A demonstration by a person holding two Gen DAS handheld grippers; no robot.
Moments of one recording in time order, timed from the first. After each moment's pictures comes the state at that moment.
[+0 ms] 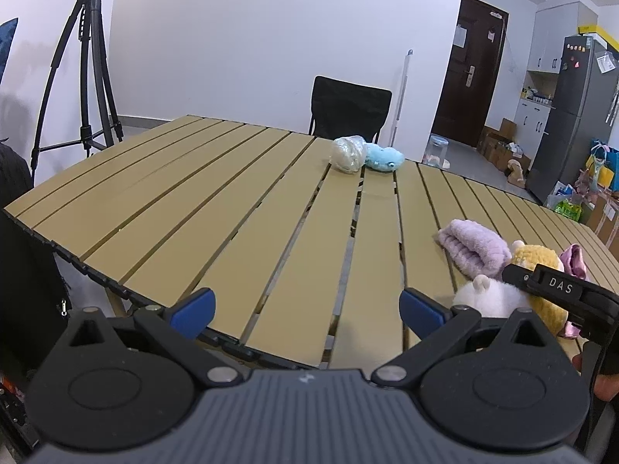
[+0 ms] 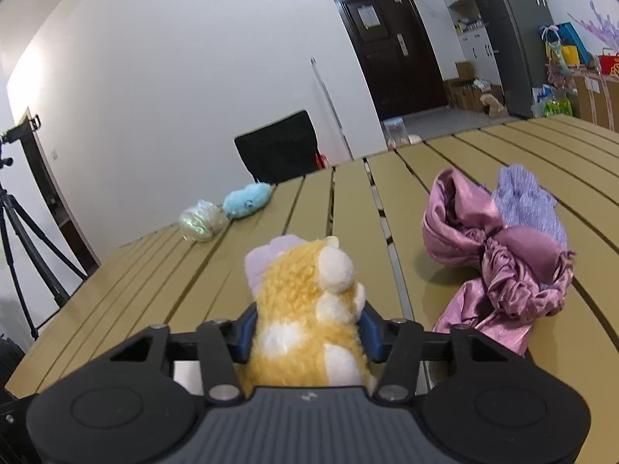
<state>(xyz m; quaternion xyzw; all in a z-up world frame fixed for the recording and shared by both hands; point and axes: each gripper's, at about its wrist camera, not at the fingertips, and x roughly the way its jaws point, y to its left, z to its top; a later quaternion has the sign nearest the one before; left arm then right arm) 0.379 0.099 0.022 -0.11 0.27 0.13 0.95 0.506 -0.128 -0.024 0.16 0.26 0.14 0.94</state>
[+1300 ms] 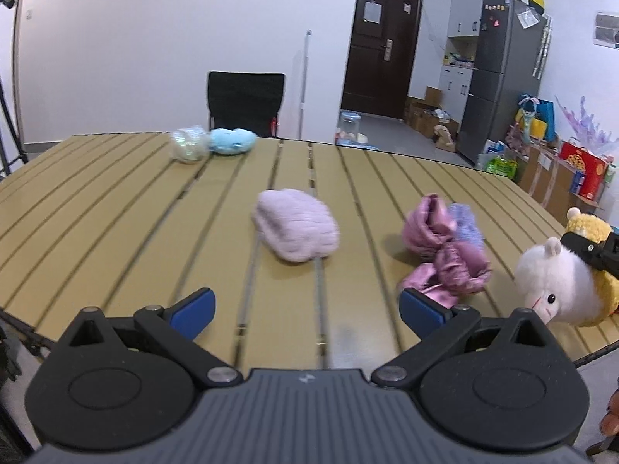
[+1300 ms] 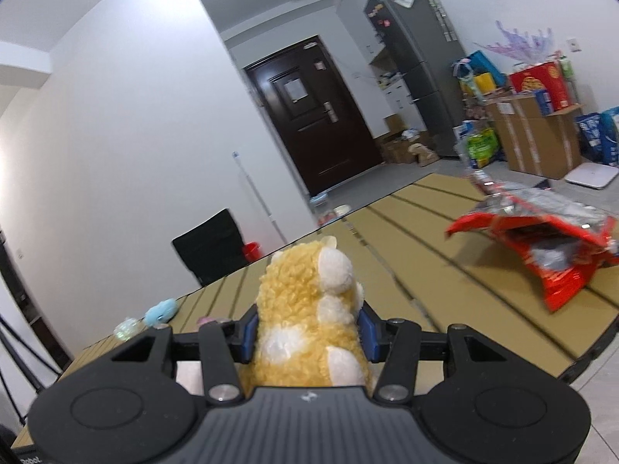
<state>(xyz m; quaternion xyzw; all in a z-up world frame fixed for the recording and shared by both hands) 0.424 -0.064 0.015 -0.06 0.29 0.02 0.96 0.450 -0.338 -0.005 0.24 0.16 0.03 0.96</state>
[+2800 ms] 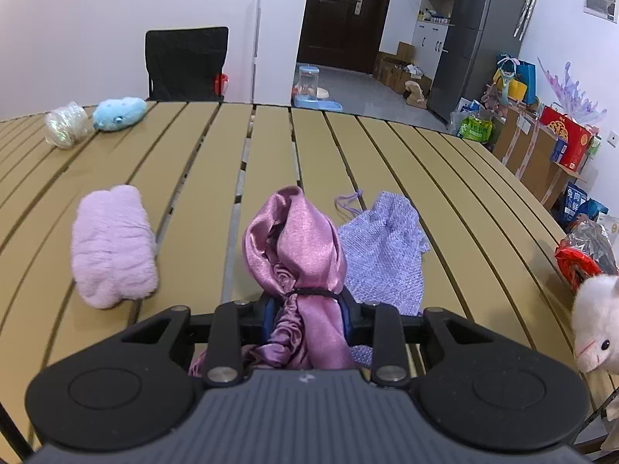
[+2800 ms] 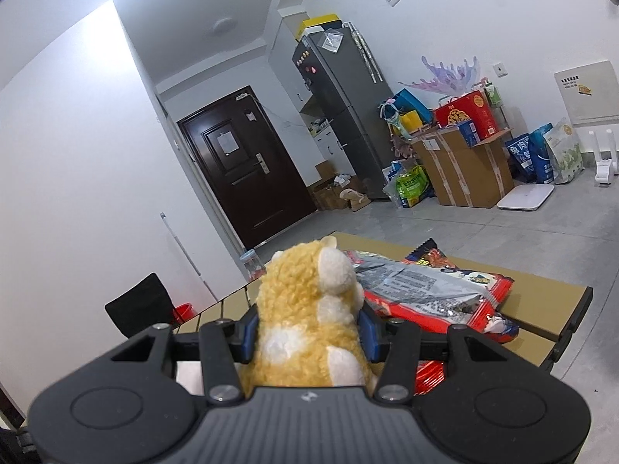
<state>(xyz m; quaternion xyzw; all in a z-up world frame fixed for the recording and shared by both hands) 0.544 -0.154 -0.009 -0.06 0.35 -0.03 0.93 0.464 -0.437 -0.021 0.26 0.11 -0.08 0.96</state>
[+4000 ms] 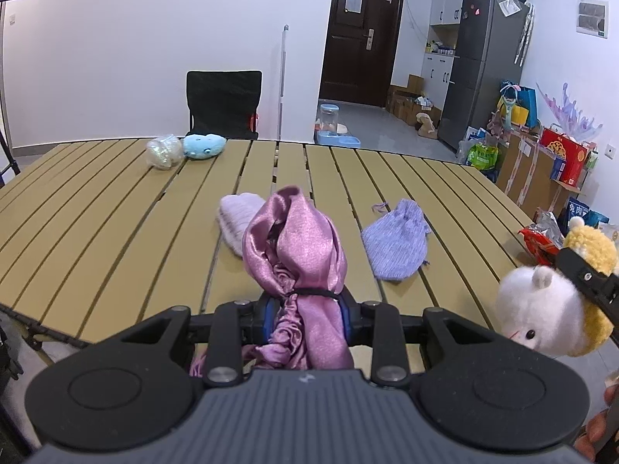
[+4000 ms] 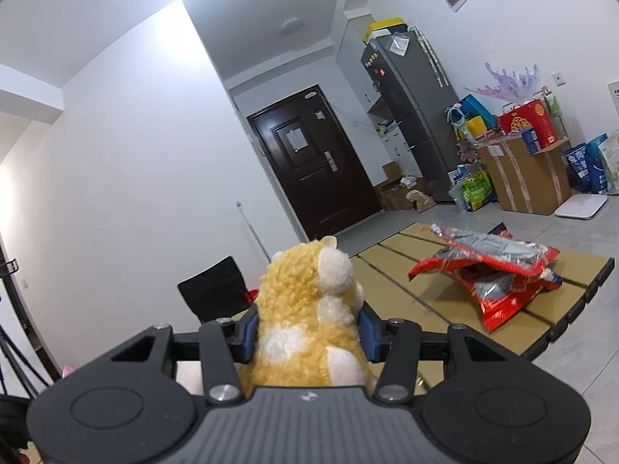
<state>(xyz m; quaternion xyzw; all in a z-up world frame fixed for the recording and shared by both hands) 0.388 -0.095 0.052 -0.05 0.30 0.00 0.95 0.374 -0.356 -0.001 0.24 0.08 0.02 0.97</state>
